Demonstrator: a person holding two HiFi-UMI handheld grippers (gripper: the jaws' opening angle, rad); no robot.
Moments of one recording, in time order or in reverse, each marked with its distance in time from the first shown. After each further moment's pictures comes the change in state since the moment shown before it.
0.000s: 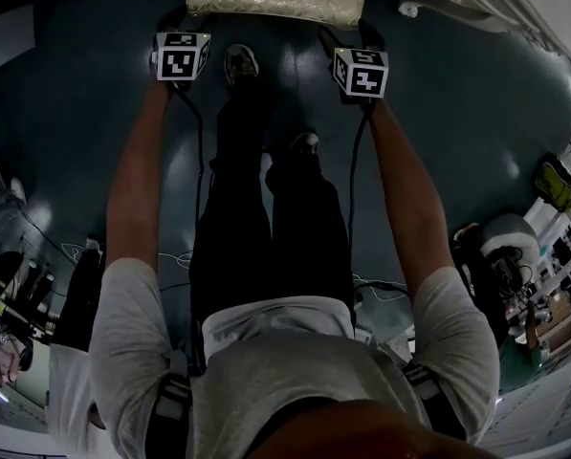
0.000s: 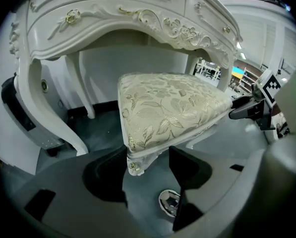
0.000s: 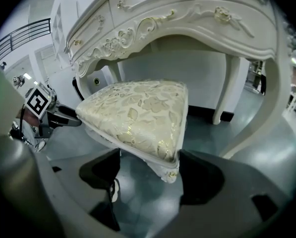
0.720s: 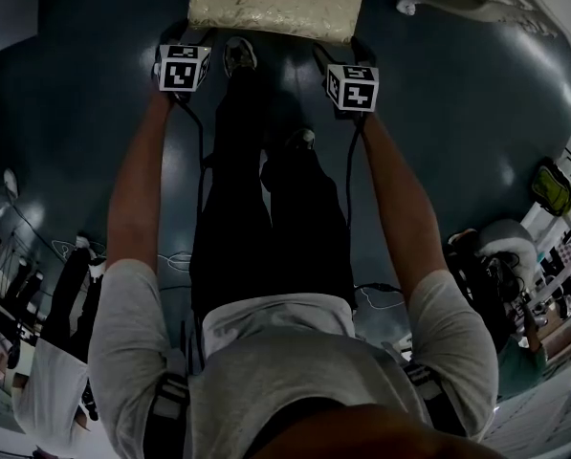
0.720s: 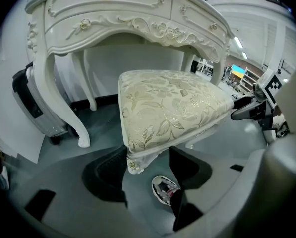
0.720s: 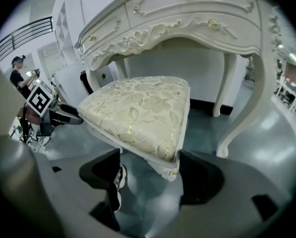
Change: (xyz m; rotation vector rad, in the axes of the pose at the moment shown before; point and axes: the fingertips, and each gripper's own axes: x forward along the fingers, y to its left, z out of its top) left arm -0.044 -0.024 -0.060 -0.018 0.024 0.012; right arm -0.040 0.036 -0.056 -0.015 0.029 0.016
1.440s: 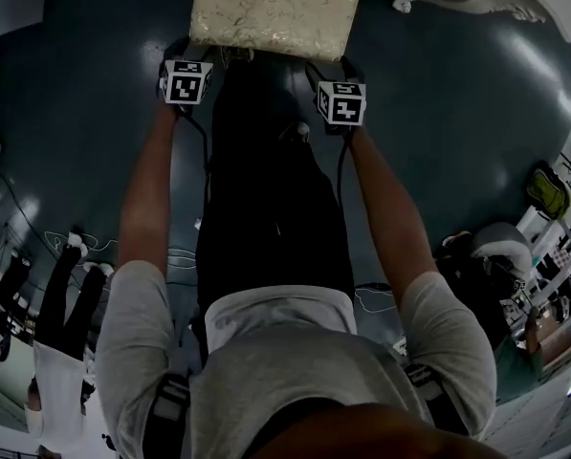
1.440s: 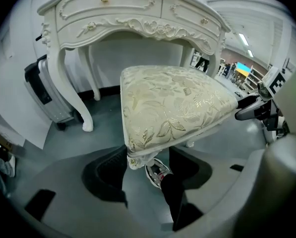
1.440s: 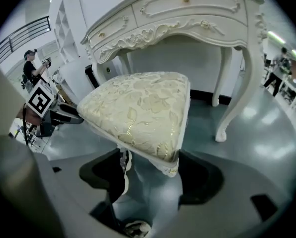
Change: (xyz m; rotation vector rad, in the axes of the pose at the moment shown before) left arm -0.018 -0.033 -0.064 -0.028 0.084 0.024; right arm -0.026 0.016 -0.066 0.016 0.085 0.009
